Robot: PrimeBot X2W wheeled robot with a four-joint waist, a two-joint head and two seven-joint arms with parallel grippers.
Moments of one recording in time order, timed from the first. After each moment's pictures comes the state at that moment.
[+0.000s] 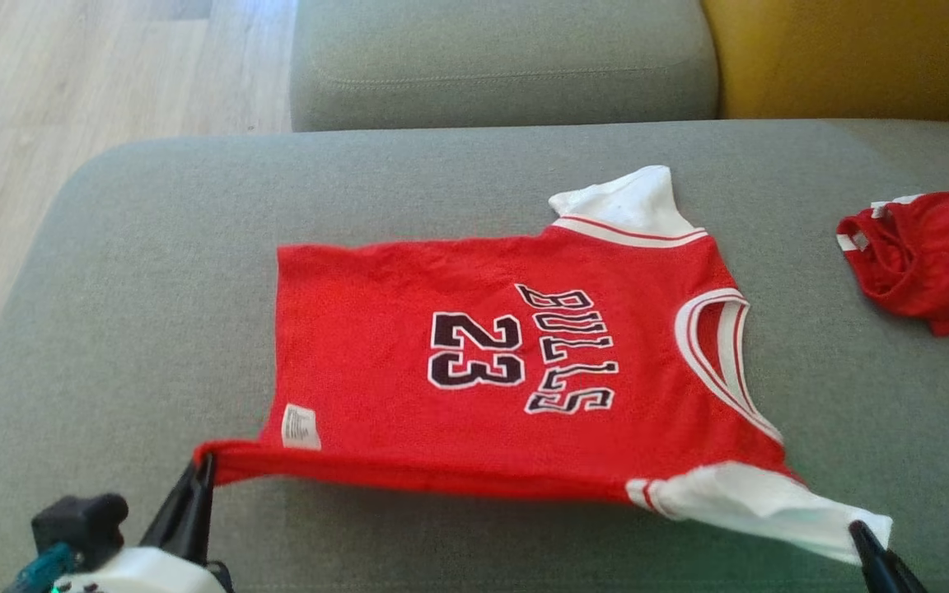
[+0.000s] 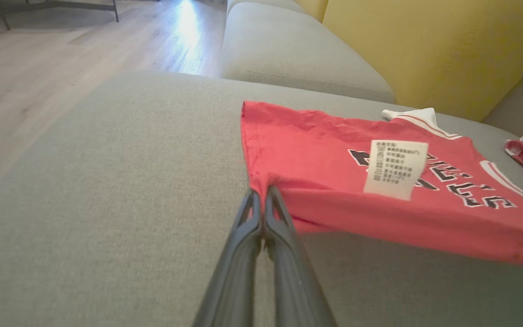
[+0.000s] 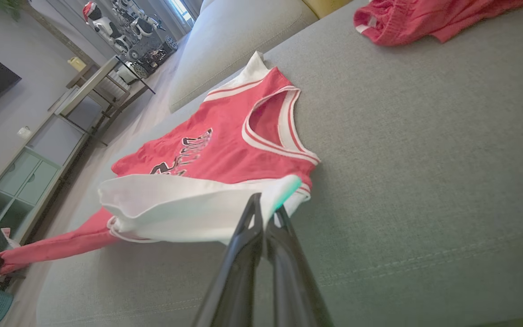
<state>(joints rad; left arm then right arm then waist) 0.18 0.48 -0.40 -0.06 -0.65 0.25 -0.12 0.54 -0.03 -0.13 -0.38 0.64 0.13 0.39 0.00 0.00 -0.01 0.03</state>
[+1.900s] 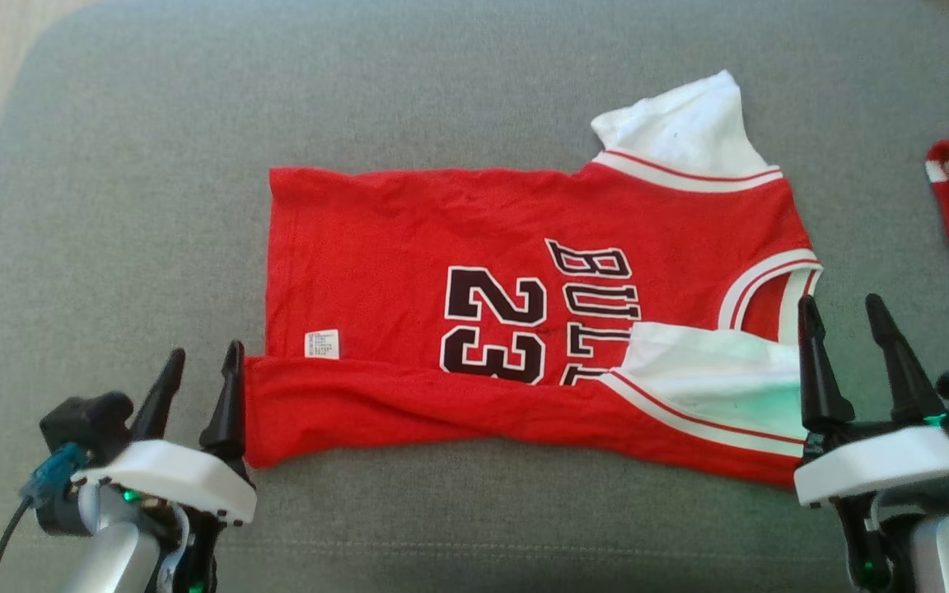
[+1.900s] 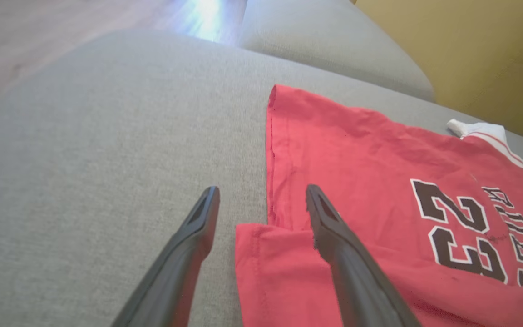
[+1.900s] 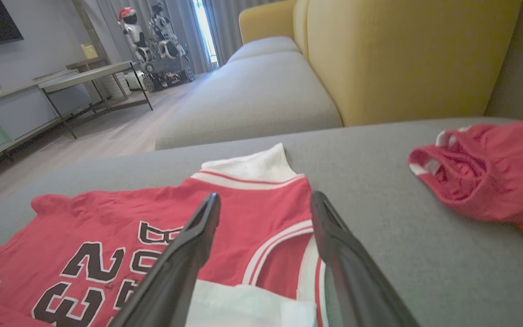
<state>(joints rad) -0.12 0.36 -0.42 0.25 -0.70 0.13 -0.22 0.02 -0.06 -0.04 -0.03 0.25 0.13 0.05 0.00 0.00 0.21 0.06</state>
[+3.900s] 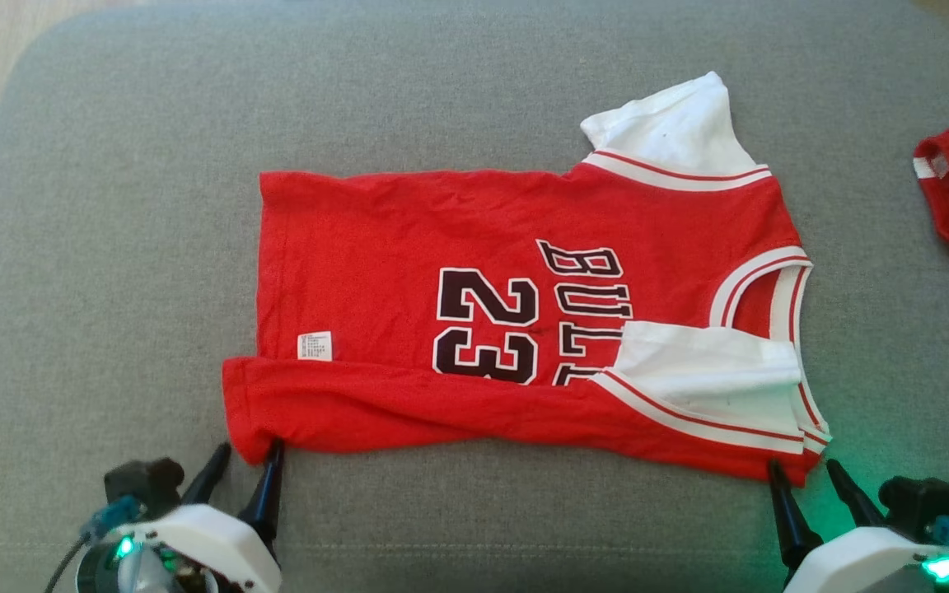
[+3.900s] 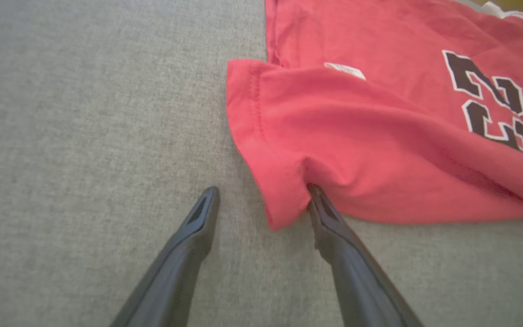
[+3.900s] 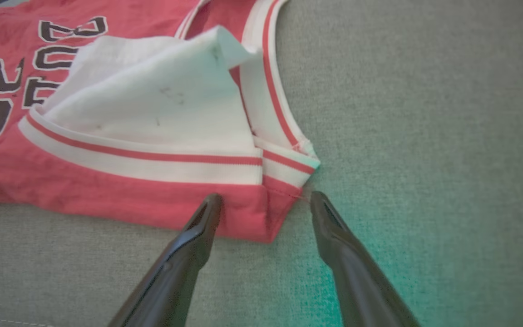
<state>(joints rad) -0.02 0.28 -0.39 0.39 -0.60 0.06 -0.14 0.19 -0.04 -0.06 0.12 0.19 0.13 0.15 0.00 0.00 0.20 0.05</state>
